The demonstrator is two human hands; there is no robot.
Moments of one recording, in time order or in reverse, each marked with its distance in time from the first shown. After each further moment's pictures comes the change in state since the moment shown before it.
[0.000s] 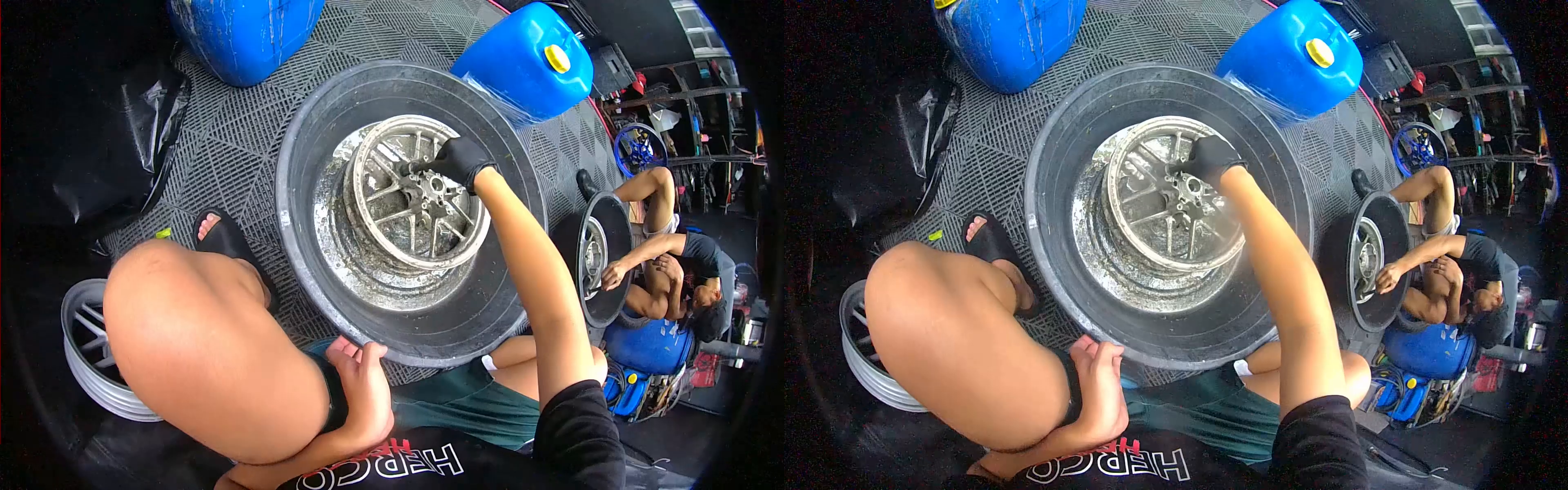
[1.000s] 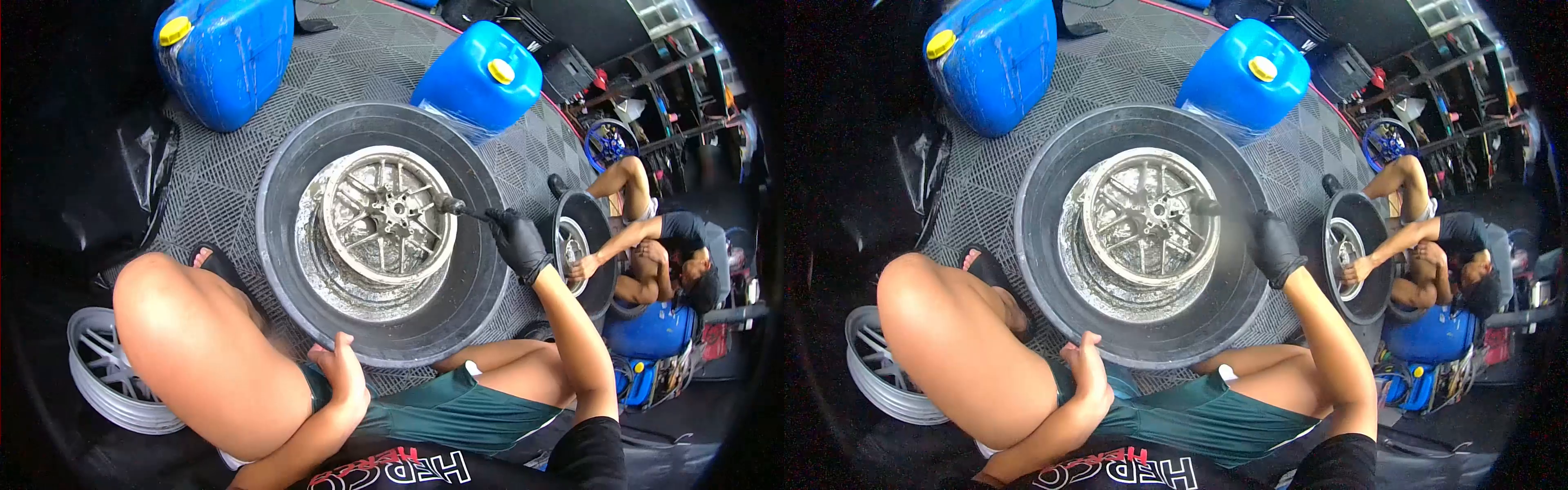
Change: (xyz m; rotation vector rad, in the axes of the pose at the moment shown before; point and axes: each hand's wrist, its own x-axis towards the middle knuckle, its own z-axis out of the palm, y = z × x) left_hand 0.028 -0.030 0.009 0.151 0.221 -0.012; right_hand -0.224 0.056 -0.056 0.133 0.361 0.119
